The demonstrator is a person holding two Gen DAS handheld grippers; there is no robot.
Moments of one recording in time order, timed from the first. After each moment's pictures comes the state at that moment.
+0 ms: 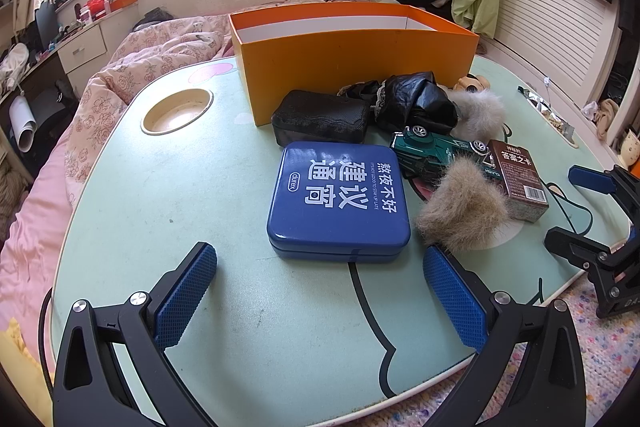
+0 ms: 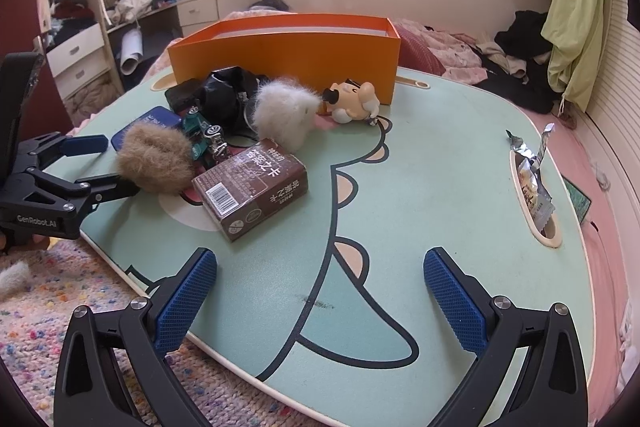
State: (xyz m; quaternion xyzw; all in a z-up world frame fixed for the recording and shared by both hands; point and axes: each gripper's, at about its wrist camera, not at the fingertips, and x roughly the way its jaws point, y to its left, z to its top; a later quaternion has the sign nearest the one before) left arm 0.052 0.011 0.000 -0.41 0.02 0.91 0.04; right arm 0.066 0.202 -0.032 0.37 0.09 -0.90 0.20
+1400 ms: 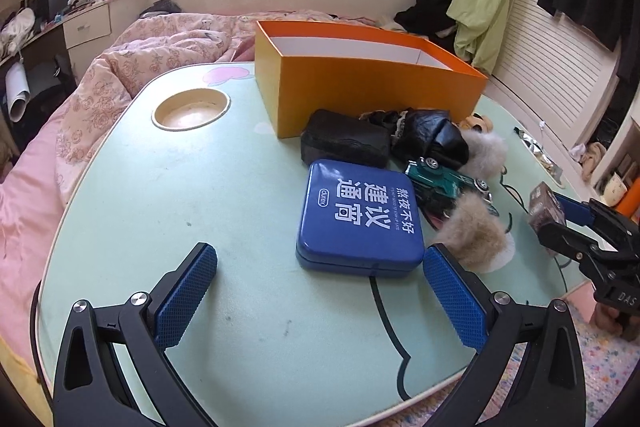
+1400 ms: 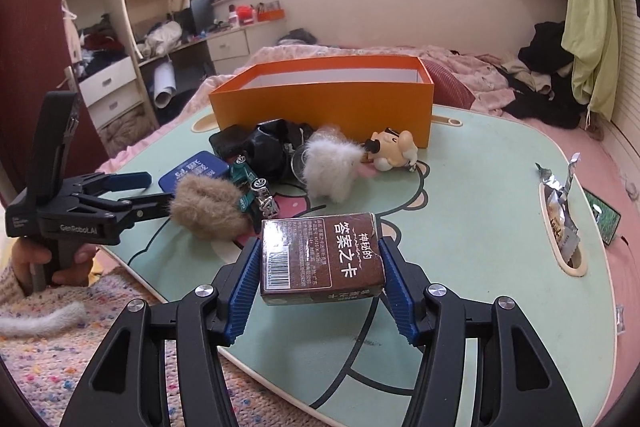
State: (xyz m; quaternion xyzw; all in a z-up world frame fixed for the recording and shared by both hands) left arm 0.046 -0.015 0.003 -0.39 -0.05 0.92 0.05; right arm 0.060 0.187 -0.015 0.33 0.03 -0.91 0.26
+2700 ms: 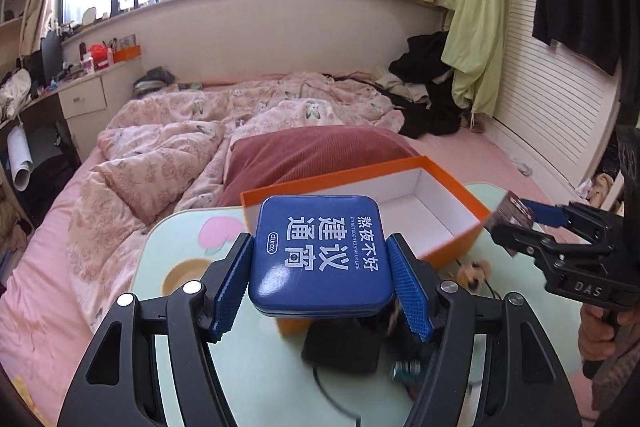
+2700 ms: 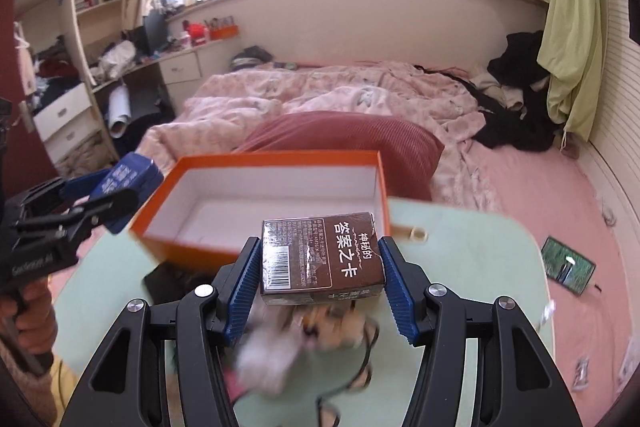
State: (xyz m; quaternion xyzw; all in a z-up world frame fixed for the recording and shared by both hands) left arm -0.064 -0.006 0.104 -0.32 -0.01 0.95 0.05; right arm -0.079 0.164 0.062 0.33 0.02 -0.93 0.18
